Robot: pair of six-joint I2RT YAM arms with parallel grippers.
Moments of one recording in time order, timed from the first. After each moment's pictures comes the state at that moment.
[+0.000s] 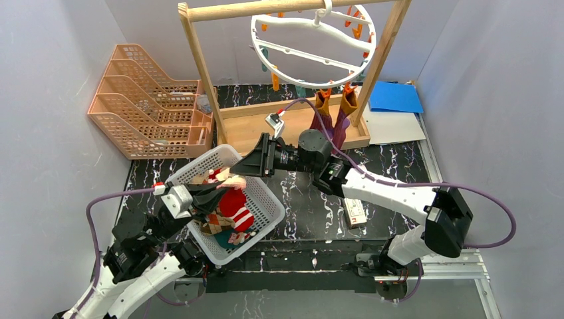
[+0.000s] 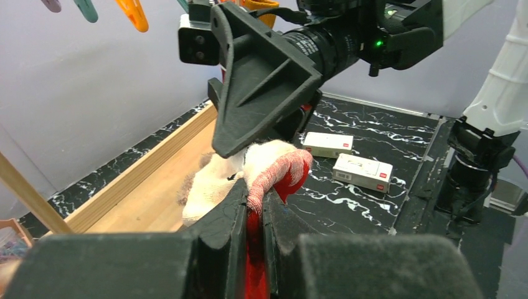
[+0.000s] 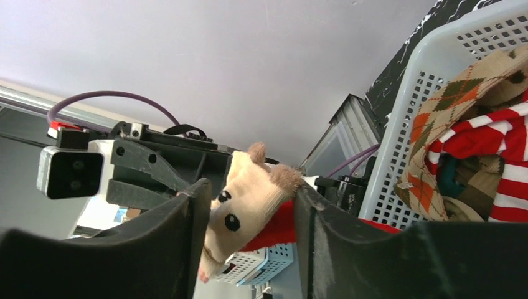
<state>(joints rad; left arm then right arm) -0.83 0.18 0.71 -0.34 0.09 0.12 1.03 1.45 1.10 0.40 -0.45 1.16</state>
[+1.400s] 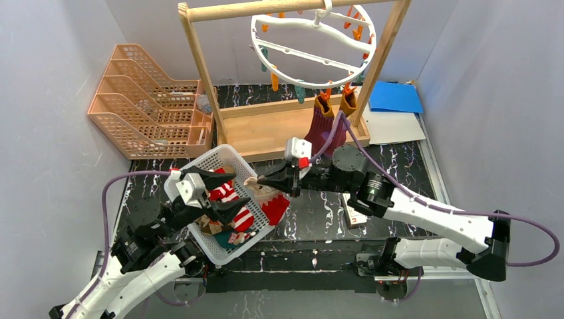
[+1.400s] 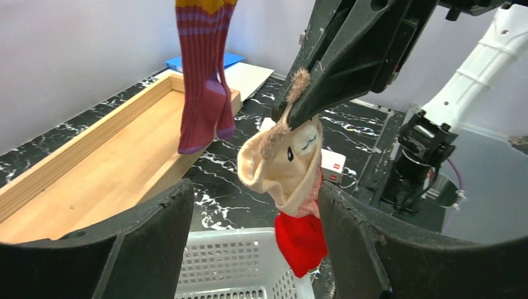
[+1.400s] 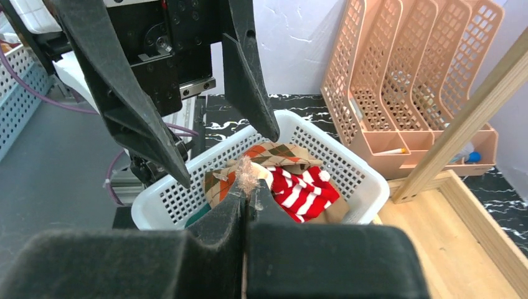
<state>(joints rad) -0.83 0.29 0.71 -0.32 0.16 -0.03 1.15 1.13 1.05 0.12 -0.36 -0.06</state>
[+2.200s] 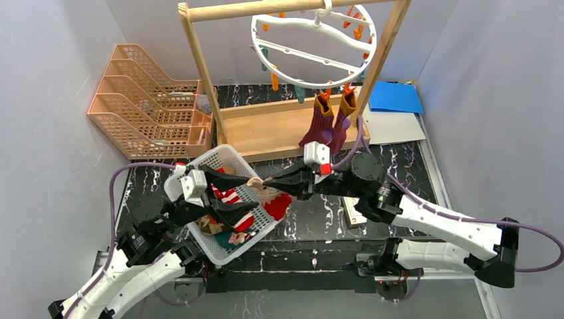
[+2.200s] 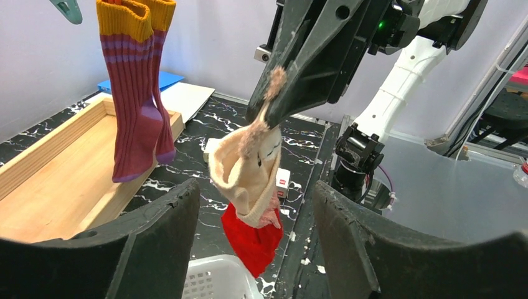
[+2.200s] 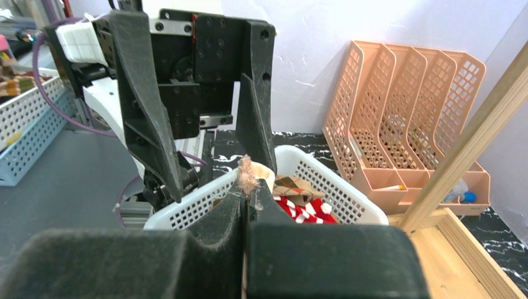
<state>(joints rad) -0.83 0.36 0.71 -0.18 0.35 -0.15 1.15 1.01 0.94 0.25 -0.39 -0.06</state>
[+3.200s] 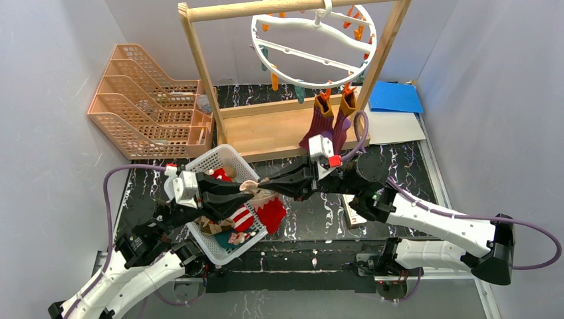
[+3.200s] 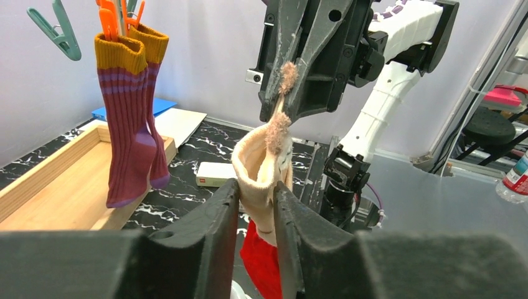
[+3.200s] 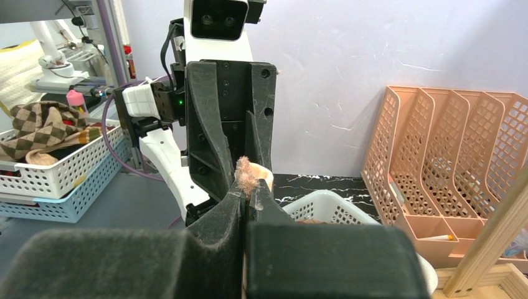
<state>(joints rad) -0.83 0.35 0.72 -0.11 0.37 -0.18 1.15 1.05 0.94 0.49 -0.49 0.12</state>
